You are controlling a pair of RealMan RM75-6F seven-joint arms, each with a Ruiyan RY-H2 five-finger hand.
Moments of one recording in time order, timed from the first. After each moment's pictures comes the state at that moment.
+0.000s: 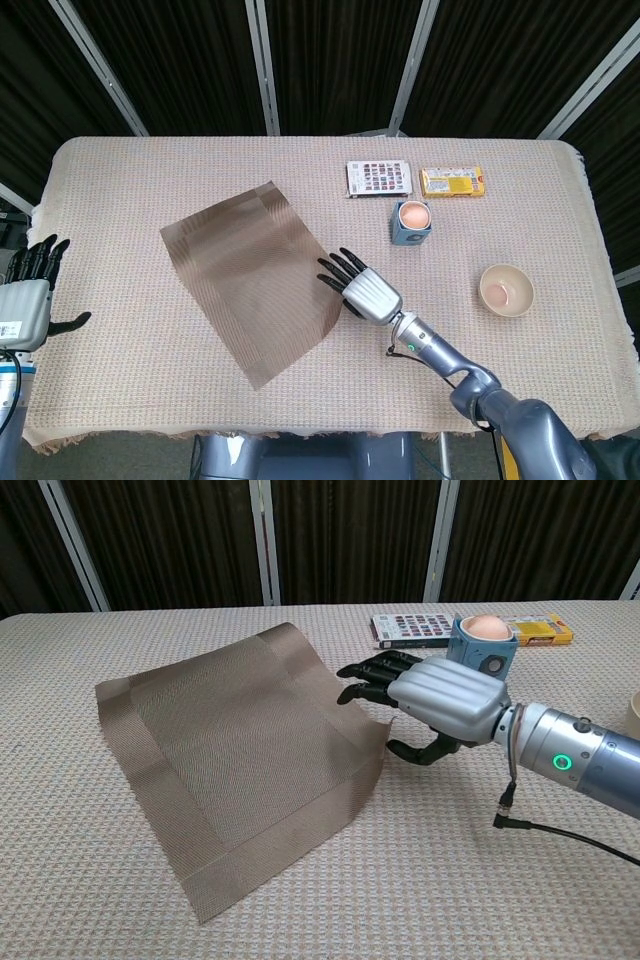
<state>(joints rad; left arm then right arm) -0.23 -1.13 -0.14 -1.78 1.23 1.39 0.26 0.79 -1.97 -0.02 -0.53 -1.74 1.23 0.23</state>
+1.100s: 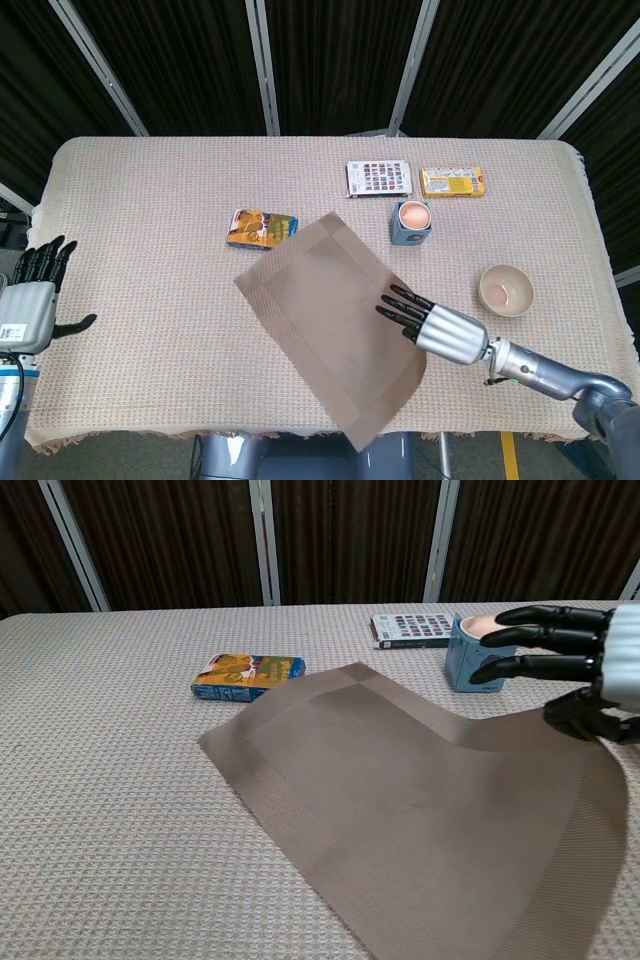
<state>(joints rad) -0.23 -1.12 -0.13 -1.81 1.27 1.40 0.25 0.67 -1.48 -0.25 -0.72 -2.03 1.70 0.03</state>
